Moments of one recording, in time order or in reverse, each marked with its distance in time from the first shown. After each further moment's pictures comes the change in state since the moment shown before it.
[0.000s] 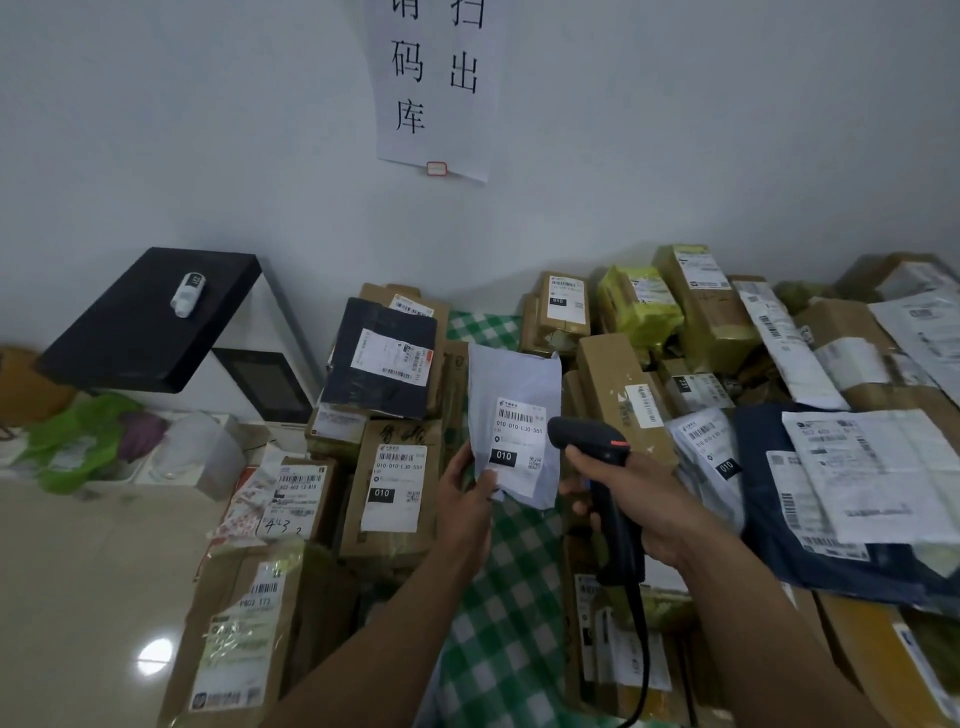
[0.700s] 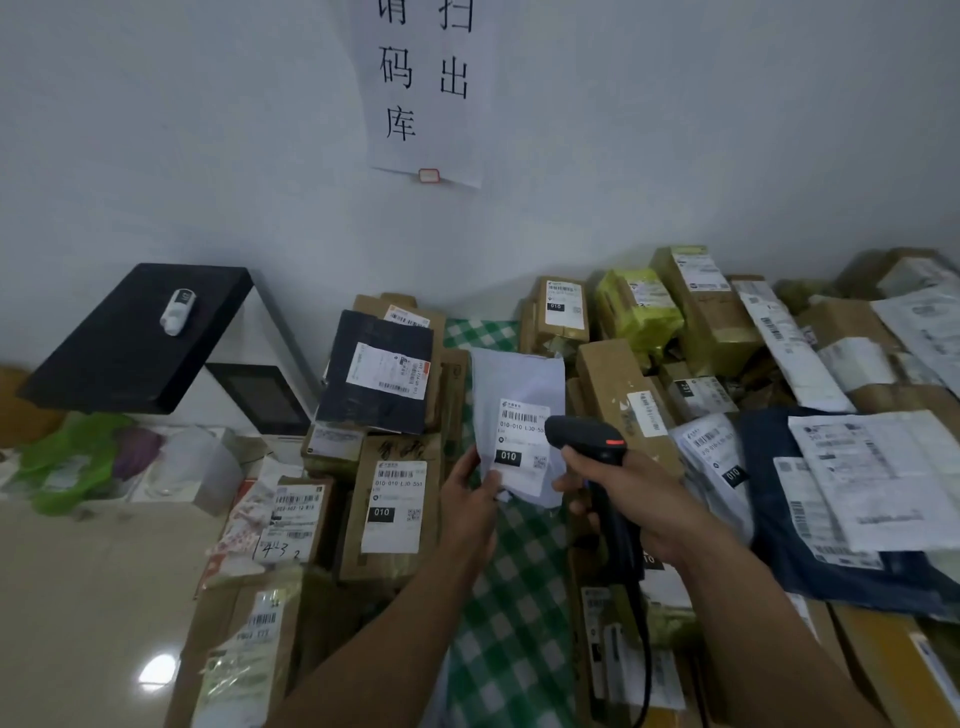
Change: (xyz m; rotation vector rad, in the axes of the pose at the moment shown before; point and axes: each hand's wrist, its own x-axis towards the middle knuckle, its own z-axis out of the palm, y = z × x) left_hand 0.019 0.010 0.008 -0.005 -0.034 -0.051; right_hand 0.018 -0.009 0.004 -0.053 0.030 -0.022
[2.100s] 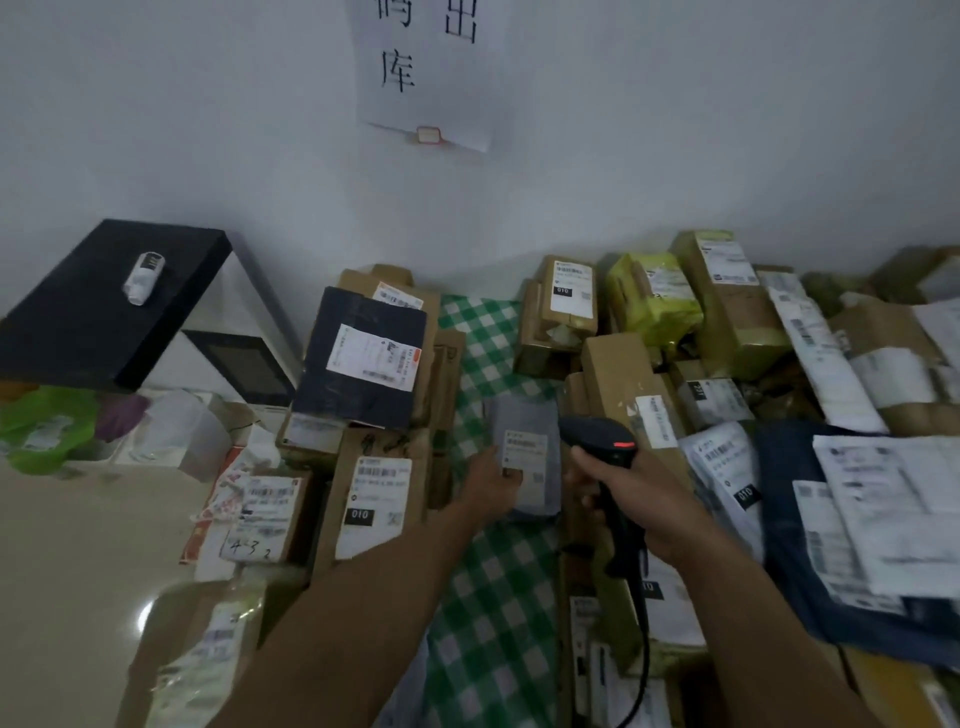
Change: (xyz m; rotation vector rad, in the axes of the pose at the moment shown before) left_hand 0.087 -0.030 0.024 0.961 -0.123 -0.045; right_hand 0.063 0.012 -0.023 -0.066 0.070 0.023
